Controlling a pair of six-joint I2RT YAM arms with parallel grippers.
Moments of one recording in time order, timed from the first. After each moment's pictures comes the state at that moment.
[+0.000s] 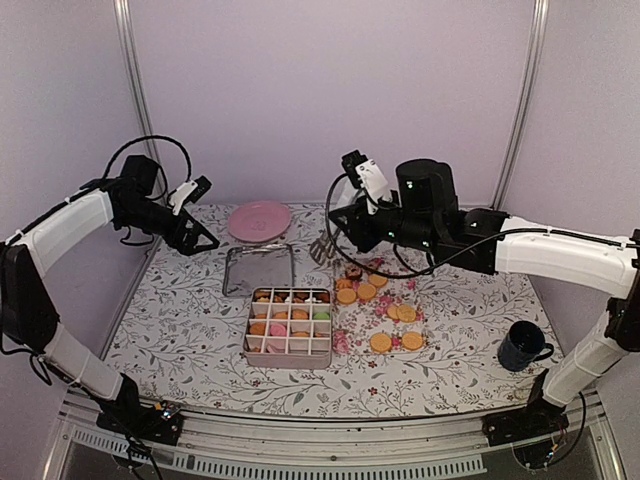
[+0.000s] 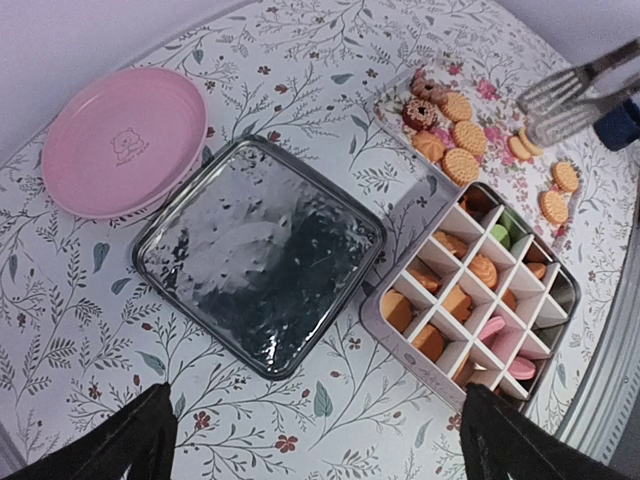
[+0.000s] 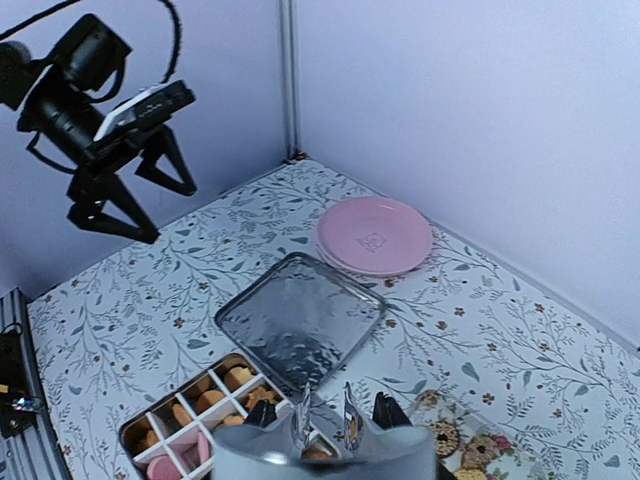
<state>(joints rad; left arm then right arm) -0.11 1.47 1.28 -0.77 0.57 0.47 0.99 1.53 1.29 -0.04 0.15 0.05</state>
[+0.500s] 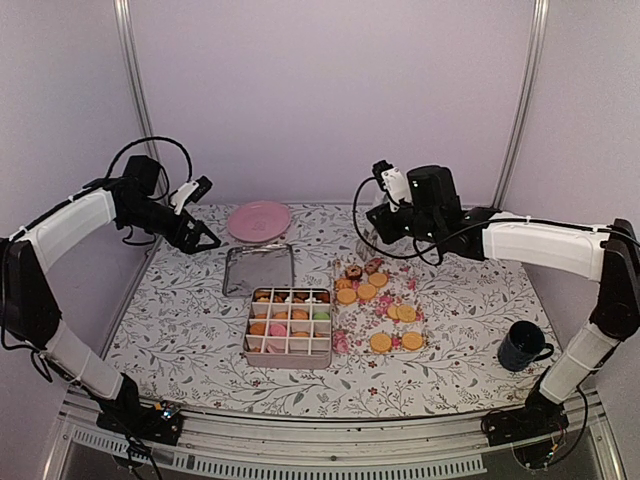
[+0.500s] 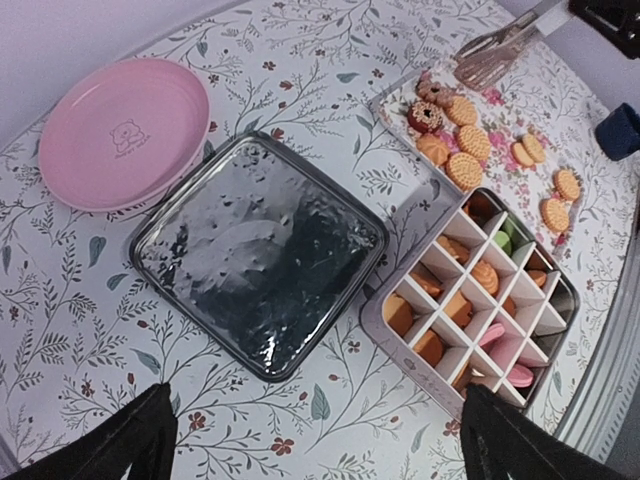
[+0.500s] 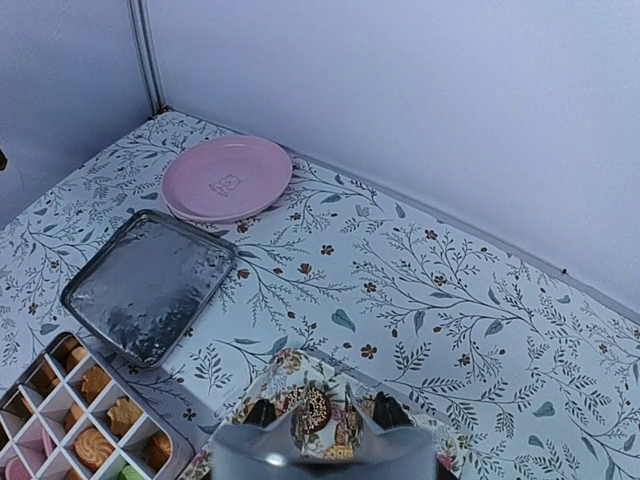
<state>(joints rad) -0.11 1.49 1.29 -0.77 0.57 0.44 0.73 1.61 1.23 -0.01 0.18 0.03</state>
